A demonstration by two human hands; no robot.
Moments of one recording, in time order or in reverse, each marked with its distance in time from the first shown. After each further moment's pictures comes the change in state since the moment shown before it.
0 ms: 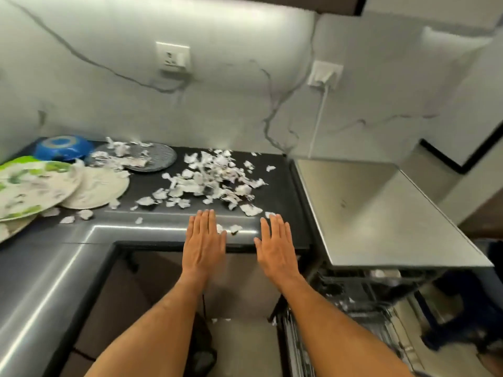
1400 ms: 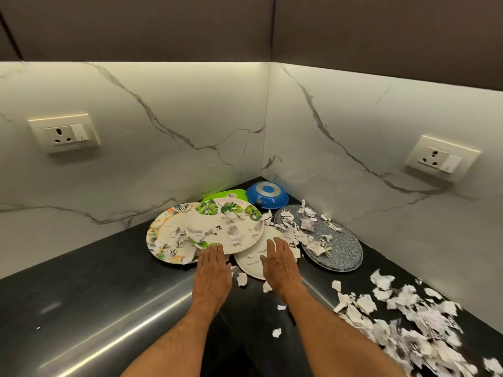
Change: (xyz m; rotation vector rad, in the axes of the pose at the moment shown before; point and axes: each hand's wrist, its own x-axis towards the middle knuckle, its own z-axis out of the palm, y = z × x) left_hand 0.098 -0.354 -0.024 0.385 0.033 -0.841; right_hand 0.334 -0.390 0.134 0.297 -0.186 -0.824
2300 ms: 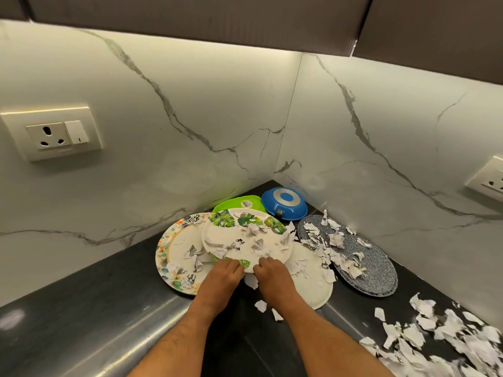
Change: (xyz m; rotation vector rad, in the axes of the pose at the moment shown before) left_hand 0.098 -0.118 0.049 -0.168 0.073 0.575; right_hand 0.087 -0.103 0.047 -0.194 -0.113 -0.229
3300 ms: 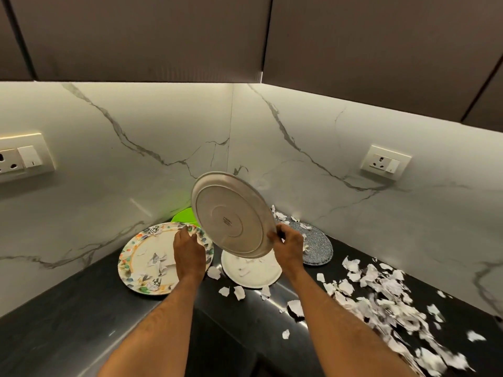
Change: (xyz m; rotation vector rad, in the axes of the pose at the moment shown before) left_hand 0.051 0.055 -0.084 -0.641 0.349 -0.848; right_hand -0.094 0.066 -0.111 0.990 0.679 0.652
